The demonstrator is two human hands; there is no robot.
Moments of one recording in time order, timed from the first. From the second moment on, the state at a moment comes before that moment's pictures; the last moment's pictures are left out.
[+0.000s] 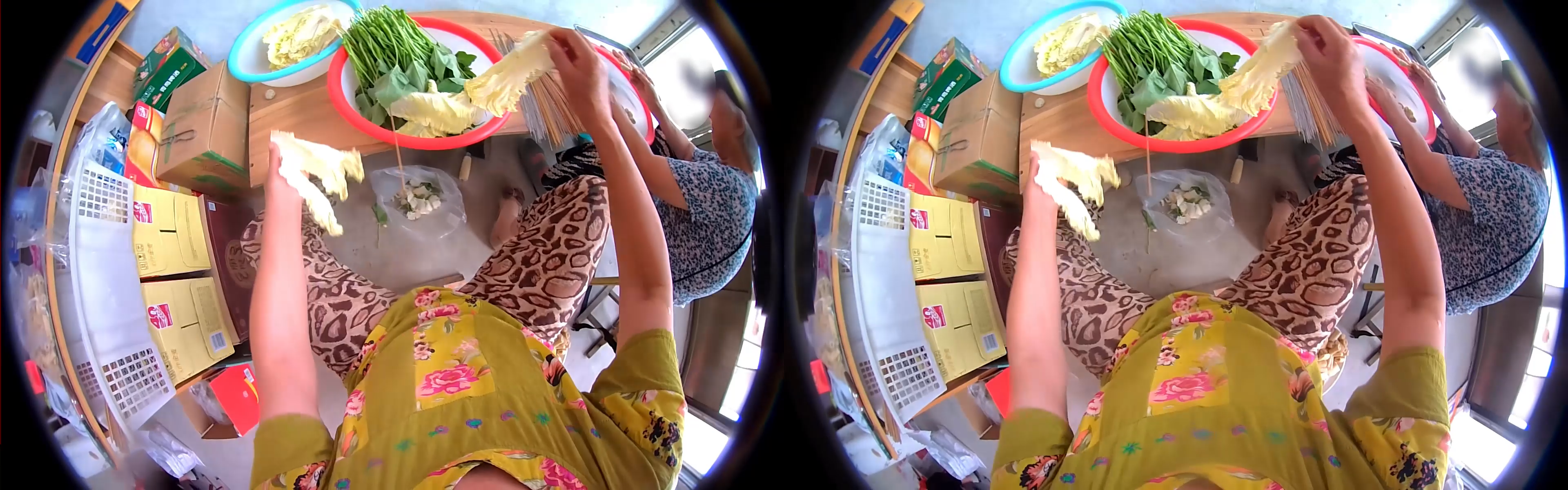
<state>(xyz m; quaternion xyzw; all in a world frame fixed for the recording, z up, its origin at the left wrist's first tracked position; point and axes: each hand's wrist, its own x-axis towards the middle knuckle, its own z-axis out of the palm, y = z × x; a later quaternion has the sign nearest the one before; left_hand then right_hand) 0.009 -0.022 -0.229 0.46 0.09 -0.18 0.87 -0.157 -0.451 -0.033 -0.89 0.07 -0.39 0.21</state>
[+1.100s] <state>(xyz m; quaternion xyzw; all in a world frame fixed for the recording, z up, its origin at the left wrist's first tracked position) -0.179 -0.095 -0.126 0.61 -0.18 -0.41 0.66 -0.234 -0.287 -0.096 -0.74 0.00 0.08 0.67</state>
